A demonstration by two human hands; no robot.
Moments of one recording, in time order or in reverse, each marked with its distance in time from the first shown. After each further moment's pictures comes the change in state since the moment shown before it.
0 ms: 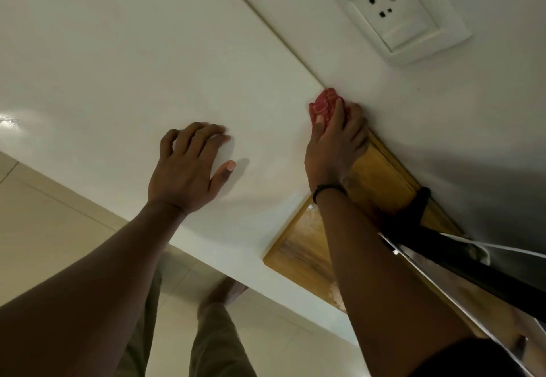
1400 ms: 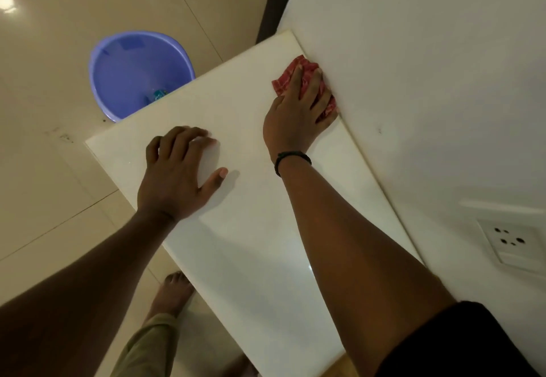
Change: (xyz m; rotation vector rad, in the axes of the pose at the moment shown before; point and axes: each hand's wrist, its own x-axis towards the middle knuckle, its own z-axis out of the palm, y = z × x) left_hand 0.042 -0.213 -0.092 0.044 0.087 -0.420; right_hand 0.060 -0.377 0.023 0.016 -0.006 -0.397
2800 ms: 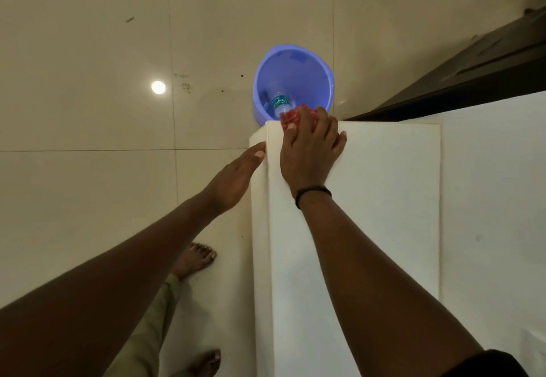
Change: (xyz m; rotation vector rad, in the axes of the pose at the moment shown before) left_hand -0.095 -0.080 -0.054 -1.245 -0.125 -0.735; right_hand -0.138 -0.160 -0.005 -0.097 -0.122 -0.636
